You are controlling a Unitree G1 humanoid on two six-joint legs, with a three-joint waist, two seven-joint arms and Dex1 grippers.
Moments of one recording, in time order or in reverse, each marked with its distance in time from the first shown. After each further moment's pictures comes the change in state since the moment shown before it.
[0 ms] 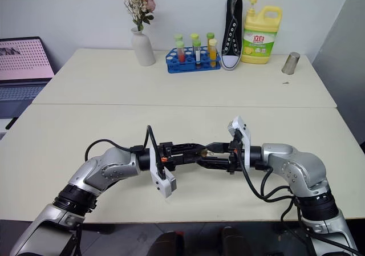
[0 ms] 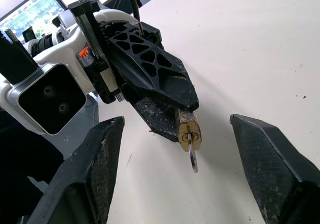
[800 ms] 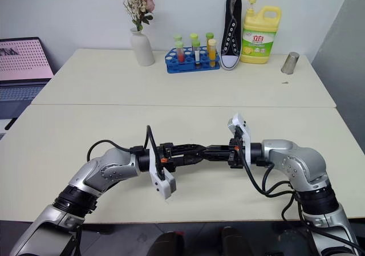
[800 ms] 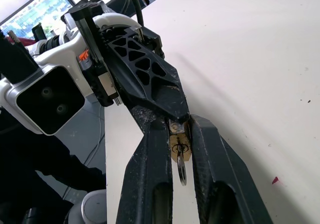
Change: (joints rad) left arm 0.028 0.008 -0.012 -0.035 -0.107 0.029 -0.058; right arm -0.053 -0.021 0.022 0.047 -0.004 -0.011 0.073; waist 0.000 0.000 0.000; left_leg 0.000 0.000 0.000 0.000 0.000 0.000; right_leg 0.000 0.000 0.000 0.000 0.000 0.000
